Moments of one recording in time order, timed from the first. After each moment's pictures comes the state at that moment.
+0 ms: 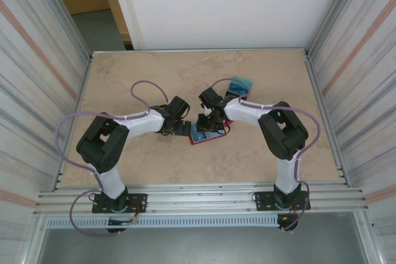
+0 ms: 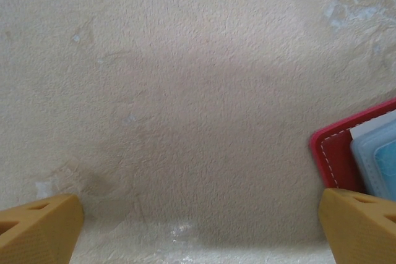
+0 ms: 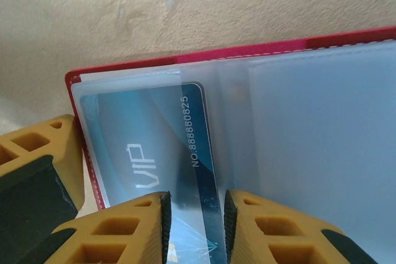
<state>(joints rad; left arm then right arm) -0.64 1.76 1.00 -0.48 -0.18 -0.49 0.69 1.93 1.26 -0.55 -0.24 0.61</state>
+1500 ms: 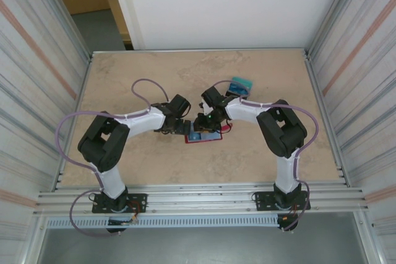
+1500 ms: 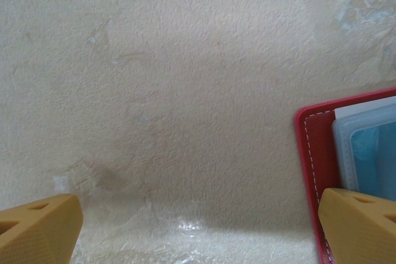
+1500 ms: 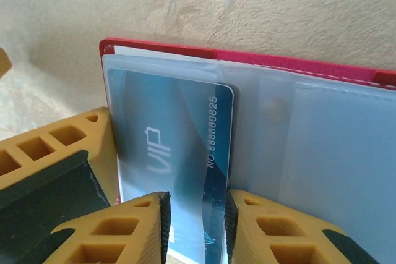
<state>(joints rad) -0.64 1.77 1.05 -0.55 -0.21 -0.49 0.65 1.95 1.23 -0.44 -0.44 0.61</state>
